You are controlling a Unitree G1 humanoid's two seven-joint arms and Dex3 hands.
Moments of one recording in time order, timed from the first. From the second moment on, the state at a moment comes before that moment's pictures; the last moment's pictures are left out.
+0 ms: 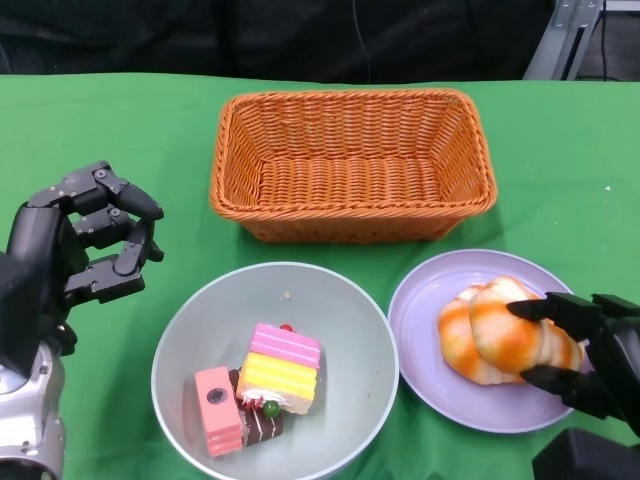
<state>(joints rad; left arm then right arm) -0.43 0.16 0.21 0.74 -0.17 -0.56 -0.27 -0.08 -0.33 0.13 0.41 -0.72 -0.46 -0.48</state>
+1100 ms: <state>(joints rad) -0.41 0.16 0.21 0.72 -0.17 -0.55 -0.28 0.14 -0.33 0.18 -0.30 -0.68 -0.03 -0.09</state>
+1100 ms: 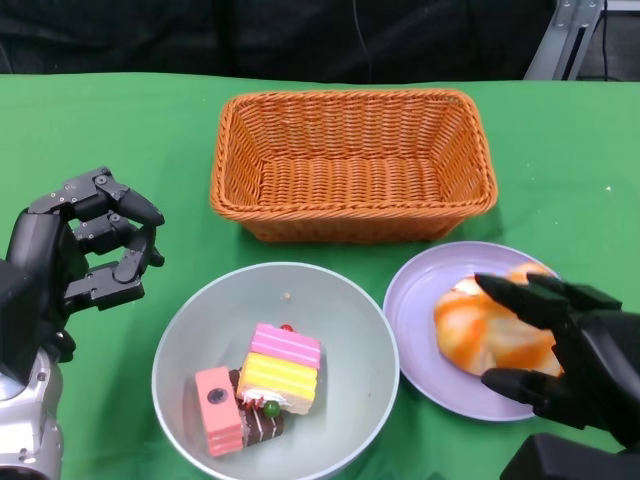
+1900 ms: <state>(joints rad) -0.41 0.16 0.21 0.73 -0.17 -0.56 -0.30 0.14 -0.05 -0.04 -0.35 0.09 -0.20 0.06</state>
